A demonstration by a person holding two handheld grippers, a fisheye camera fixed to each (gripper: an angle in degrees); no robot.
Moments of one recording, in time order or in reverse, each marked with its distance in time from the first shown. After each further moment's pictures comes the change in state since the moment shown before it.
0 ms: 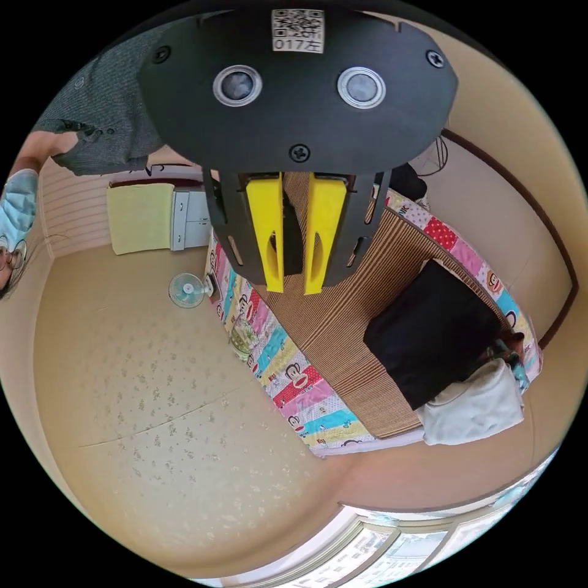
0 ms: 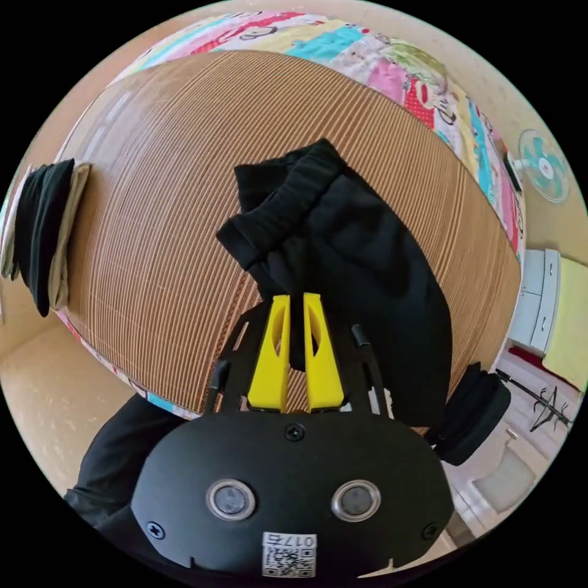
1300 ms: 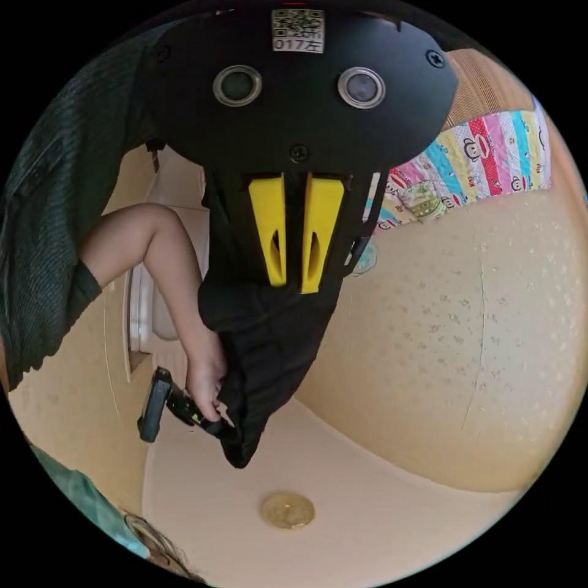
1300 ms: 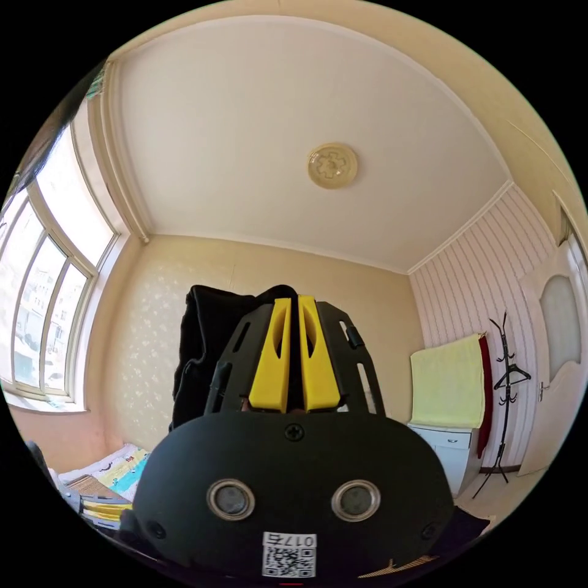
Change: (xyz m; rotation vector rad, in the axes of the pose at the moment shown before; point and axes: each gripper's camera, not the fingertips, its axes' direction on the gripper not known) left arm 0.208 0.189 -0.176 0.322 0.700 1.288; right arm -0.075 0.654 -0.585 1.898 0.416 0.468
